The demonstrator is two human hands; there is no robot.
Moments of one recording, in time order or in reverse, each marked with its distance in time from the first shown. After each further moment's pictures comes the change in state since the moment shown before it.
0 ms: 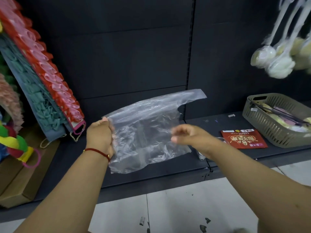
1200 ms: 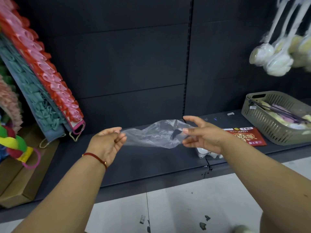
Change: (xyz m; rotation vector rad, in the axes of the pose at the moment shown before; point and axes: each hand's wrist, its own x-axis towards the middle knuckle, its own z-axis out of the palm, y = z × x) left_hand -0.009 -0.015 -0.006 -0.141 -0.207 -0.224; right_hand 0.001 0.008 -0.029 0.433 -0.004 0.139
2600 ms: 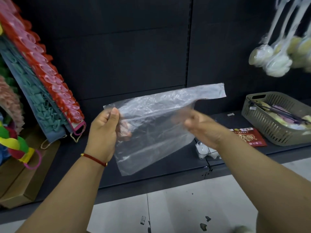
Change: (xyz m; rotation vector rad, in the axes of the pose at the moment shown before) left_hand -0.030 0.022 0.008 0.200 -0.226 0.564; right_hand 0.001 -0.013 0.009 -0.068 -0.095 -0.296
